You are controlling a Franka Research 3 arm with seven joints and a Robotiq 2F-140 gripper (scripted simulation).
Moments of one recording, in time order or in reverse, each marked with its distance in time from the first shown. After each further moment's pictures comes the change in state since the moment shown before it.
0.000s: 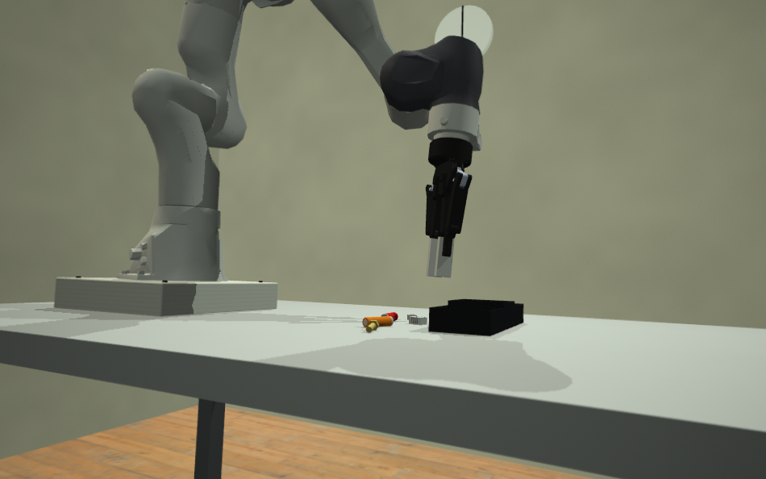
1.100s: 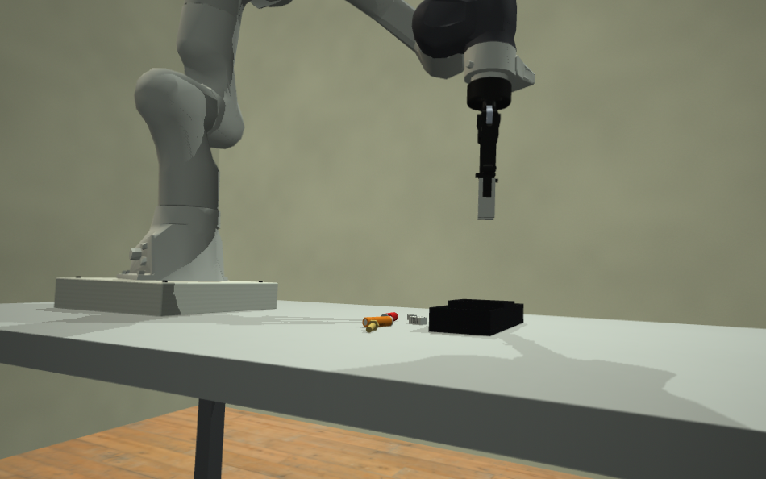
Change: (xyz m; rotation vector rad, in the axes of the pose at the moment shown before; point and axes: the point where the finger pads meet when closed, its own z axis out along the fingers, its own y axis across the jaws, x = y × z) arm 0.060 0.033 -0.107 0.030 0.077 0.511
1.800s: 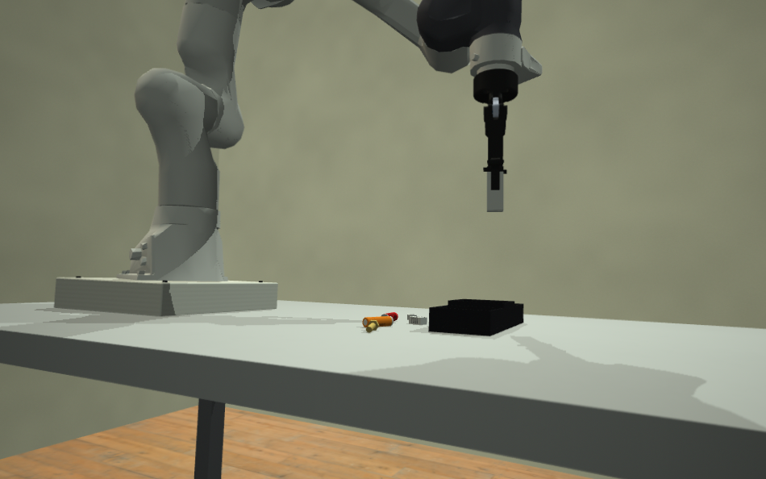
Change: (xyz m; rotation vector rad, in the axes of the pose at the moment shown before) arm 0.014 0.000 -0.013 0.000 0.020 0.038
